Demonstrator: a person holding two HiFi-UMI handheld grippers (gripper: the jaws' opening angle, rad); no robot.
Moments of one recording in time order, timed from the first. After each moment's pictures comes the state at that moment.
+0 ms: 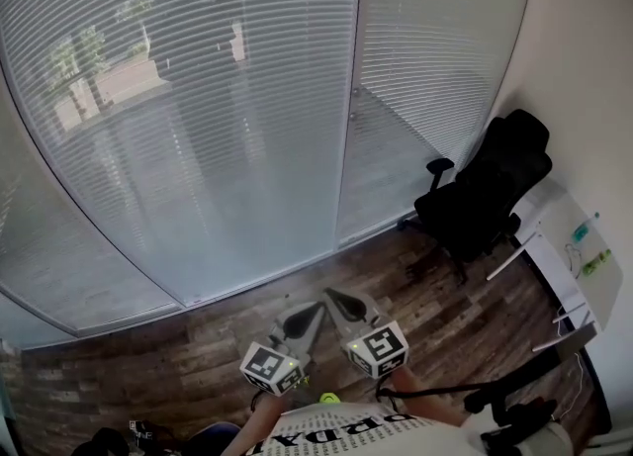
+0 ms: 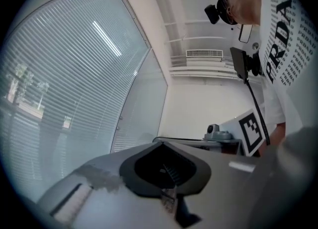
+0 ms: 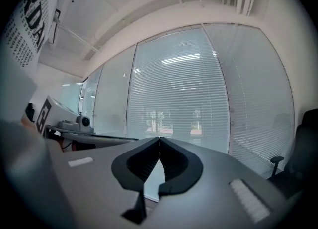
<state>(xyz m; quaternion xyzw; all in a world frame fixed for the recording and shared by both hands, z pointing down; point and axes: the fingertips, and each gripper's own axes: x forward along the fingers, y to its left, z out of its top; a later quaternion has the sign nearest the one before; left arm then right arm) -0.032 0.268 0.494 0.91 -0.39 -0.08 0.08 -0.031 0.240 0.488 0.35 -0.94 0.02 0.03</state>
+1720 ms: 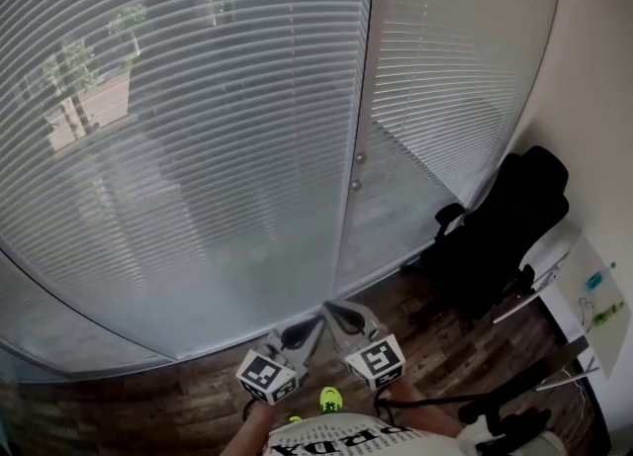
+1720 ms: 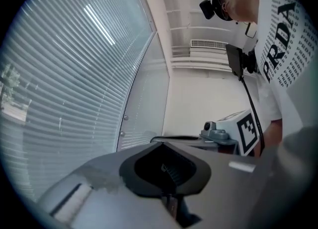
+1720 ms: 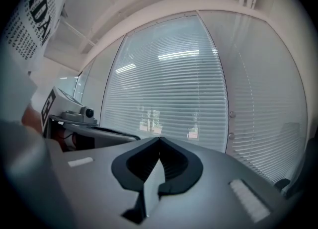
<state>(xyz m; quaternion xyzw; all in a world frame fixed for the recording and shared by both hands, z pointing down) -0.023 -0.024 0.487 0.93 -0.36 -0.04 0.06 -0.025 -0.053 0.483 0.35 -0.93 -0.02 0.04</state>
